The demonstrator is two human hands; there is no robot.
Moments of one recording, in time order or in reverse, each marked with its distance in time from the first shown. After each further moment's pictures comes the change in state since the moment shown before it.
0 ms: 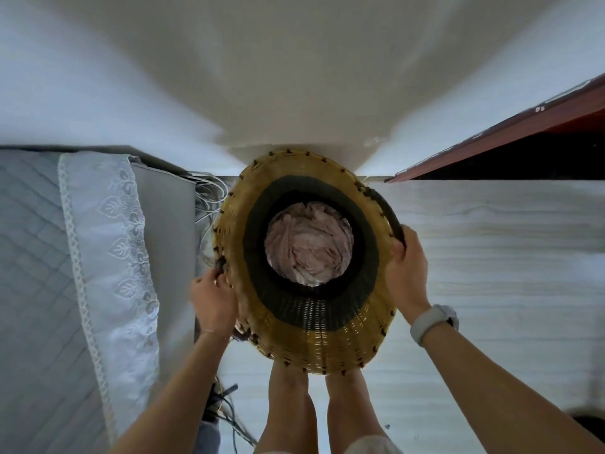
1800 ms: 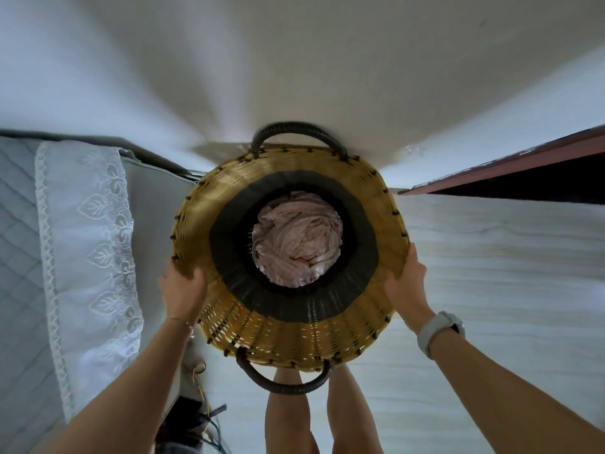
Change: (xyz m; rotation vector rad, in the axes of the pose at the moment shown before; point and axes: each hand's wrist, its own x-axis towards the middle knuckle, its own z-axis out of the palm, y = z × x) left_hand 0.112 -0.065 0.024 -0.117 0.025 -0.087; right_hand 0.036 0.019 0.046 -0.051 -0.294 0.363
